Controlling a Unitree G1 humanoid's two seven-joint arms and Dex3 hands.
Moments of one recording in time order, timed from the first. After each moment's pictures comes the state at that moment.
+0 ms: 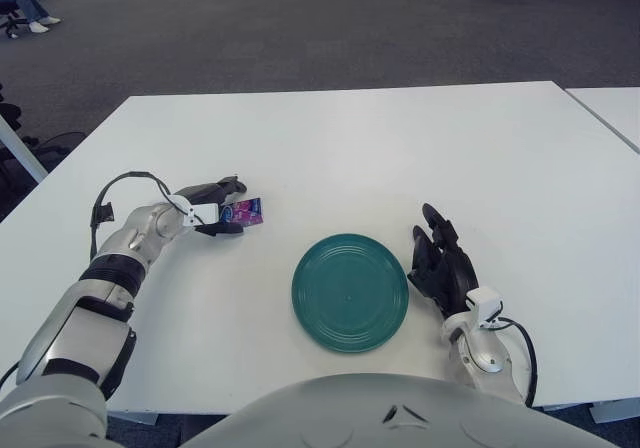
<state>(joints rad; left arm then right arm) -0.45 0.62 -0.38 0.88 0.60 -0.38 -0.27 0.50 0.08 0.12 -0.32 -0.04 0.07 0.00</state>
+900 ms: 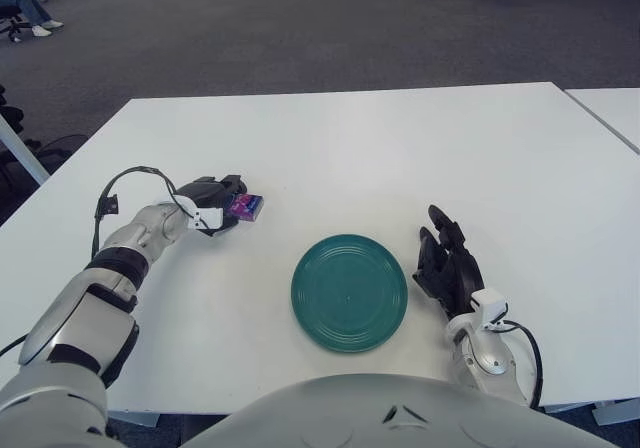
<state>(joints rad) -0.50 0.63 -0.53 0.99 0.64 -0.37 -0.05 0.51 0.08 0.11 -0.33 -0.04 0.05 -0.02</state>
